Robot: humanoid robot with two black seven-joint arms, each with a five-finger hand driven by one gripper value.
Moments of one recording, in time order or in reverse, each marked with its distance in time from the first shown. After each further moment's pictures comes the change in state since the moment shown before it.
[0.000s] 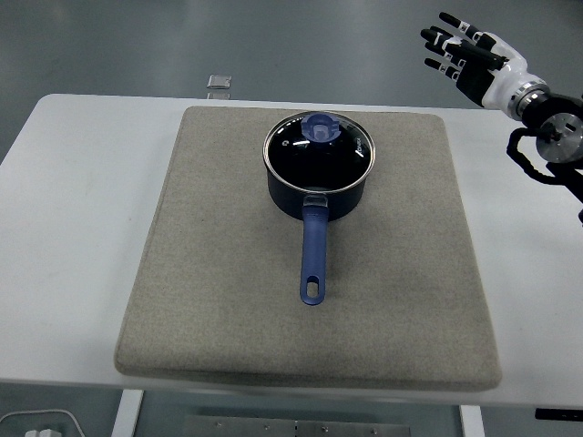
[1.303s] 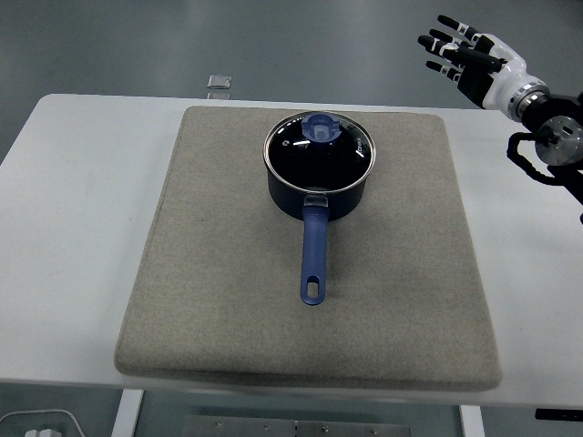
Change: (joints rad) left arm 0.000 0.000 0.000 0.009 0.000 0.001 -0.001; right arm -0.004 0.000 -0.006 0.001 -0.072 -0.008 0.005
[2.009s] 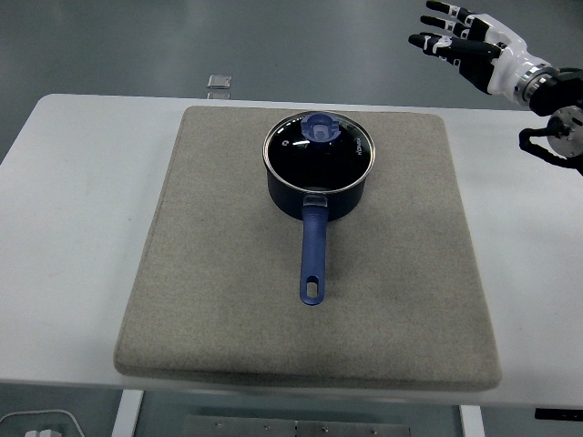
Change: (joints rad) left arm 0.000 0.000 0.000 0.000 0.000 0.000 0.000; right arm 0.054 -0.035 0.002 0.044 -0.255 0.092 -0.003
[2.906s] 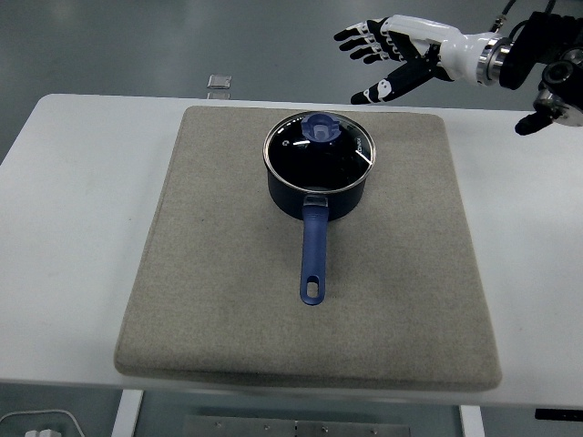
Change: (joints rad) left arm 0.000 0.000 0.000 0.000 0.000 0.000 0.000; right arm 0.137 0.027 -0.045 0.092 -0.724 0.251 0.010
